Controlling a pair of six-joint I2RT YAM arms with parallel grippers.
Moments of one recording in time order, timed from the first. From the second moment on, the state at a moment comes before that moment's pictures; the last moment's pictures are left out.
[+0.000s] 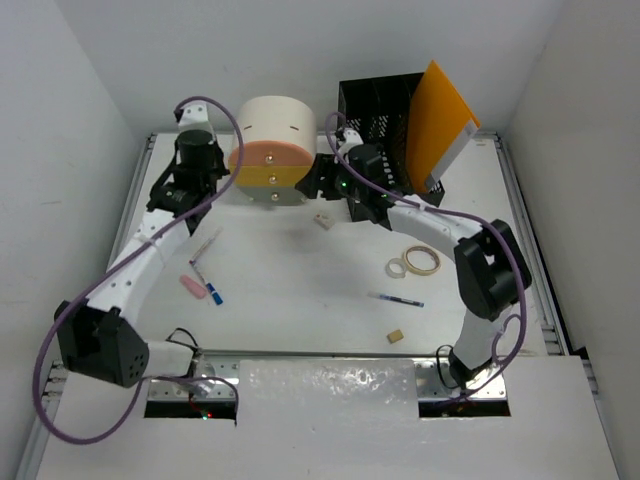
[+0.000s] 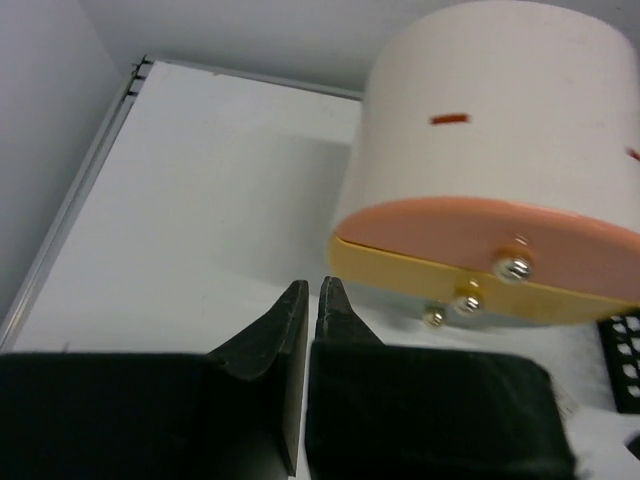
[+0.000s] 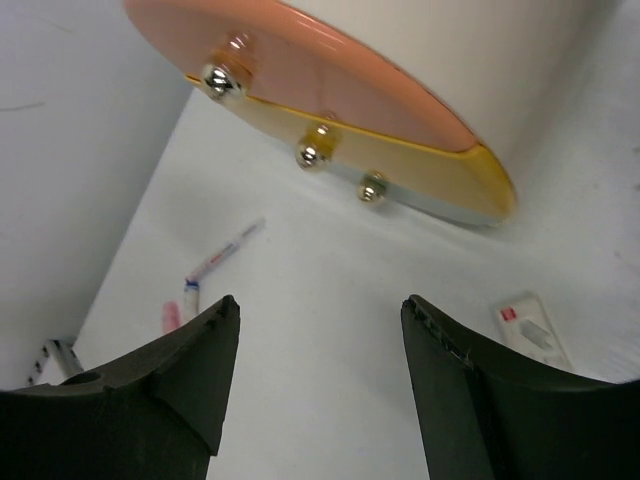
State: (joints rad) left arm -0.29 1.29 1.20 -0.25 -0.47 -0.19; right arm 0.55 1.79 1.25 0.19 -0.22 0.52
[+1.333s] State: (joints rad) left arm 0.03 1.86 1.16 0.21 0.23 -0.46; right arm 0.59 2.01 1.61 0.05 -0.12 0.45
